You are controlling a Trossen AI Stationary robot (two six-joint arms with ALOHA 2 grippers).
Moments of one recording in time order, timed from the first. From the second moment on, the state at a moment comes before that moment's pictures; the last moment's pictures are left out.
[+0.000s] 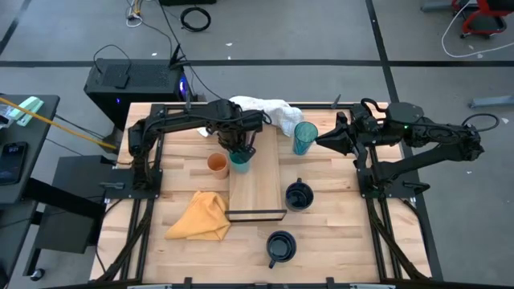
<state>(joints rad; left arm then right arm) 0.21 1.92 1.92 -1.49 -0.06 -0.64 0.07 0.82 1.10 -0.31 -0.03 0.50</state>
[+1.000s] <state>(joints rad) 0.19 1.92 1.85 -1.39 -0.05 -0.62 0.07 0.82 1.10 -0.31 -0.03 0.50</state>
